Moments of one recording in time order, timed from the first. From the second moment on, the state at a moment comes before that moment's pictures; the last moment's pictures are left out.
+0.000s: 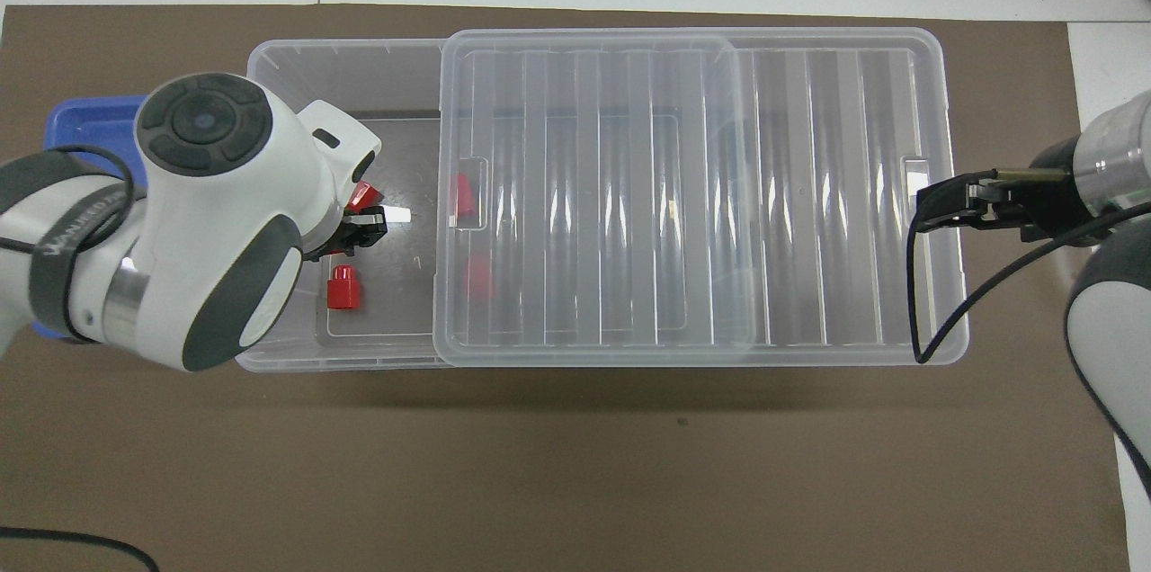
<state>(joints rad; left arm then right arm) -0.35 0.09 -0.02 -1.77 0.13 1.76 -0.52 -0.05 -0.02 0.14 -1.62 -0.02 1.60 0.21</state>
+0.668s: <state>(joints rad) 0.14 0.09 0.00 -1.78 0.10 1.87 0.21 -0.06 -0.02 0.14 -1.65 -0.01 1.68 0.21</state>
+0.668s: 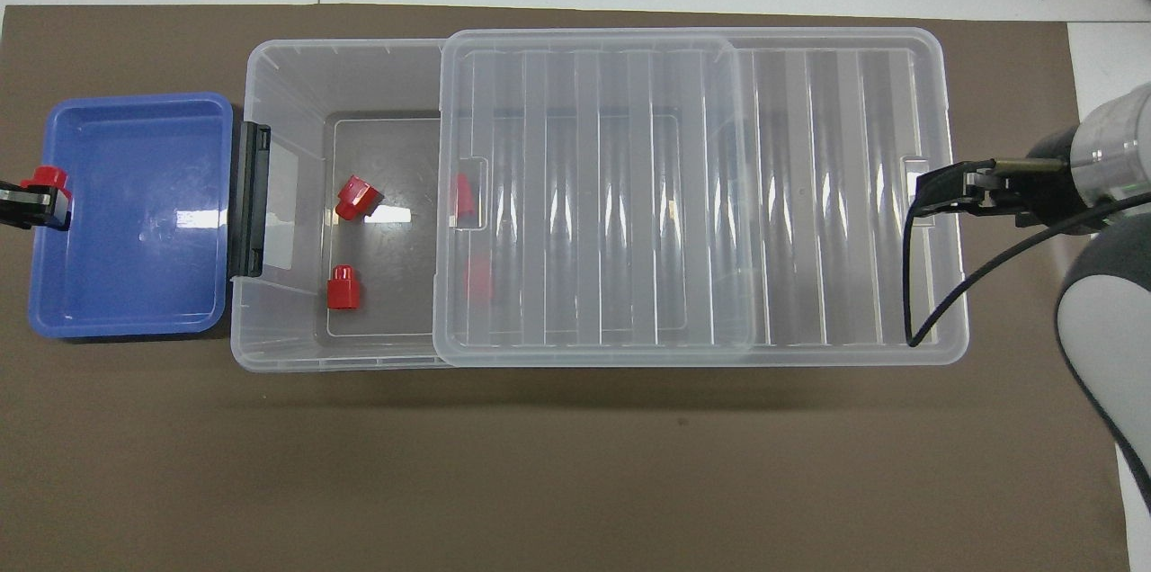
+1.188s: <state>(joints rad) 0.20 0.09 0.00 -2.10 0.10 2.30 0.22 -0.16 -0.01 0.13 -1.78 -0.02 1.88 0.21</state>
